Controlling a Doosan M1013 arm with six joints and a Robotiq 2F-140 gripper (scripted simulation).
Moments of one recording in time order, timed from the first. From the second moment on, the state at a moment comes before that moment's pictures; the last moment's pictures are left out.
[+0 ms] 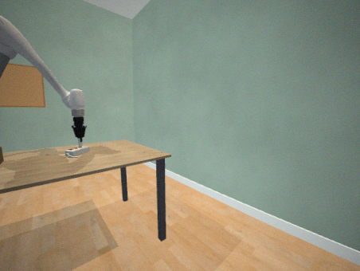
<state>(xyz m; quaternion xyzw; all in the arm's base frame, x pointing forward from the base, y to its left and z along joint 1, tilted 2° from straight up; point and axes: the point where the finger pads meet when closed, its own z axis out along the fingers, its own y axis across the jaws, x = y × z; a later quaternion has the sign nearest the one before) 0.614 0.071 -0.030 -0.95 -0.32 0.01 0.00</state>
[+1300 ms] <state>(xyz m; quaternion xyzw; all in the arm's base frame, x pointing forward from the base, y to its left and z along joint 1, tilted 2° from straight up) 0.614 0.071 -0.039 -0.95 -0.32 0.01 0.00</state>
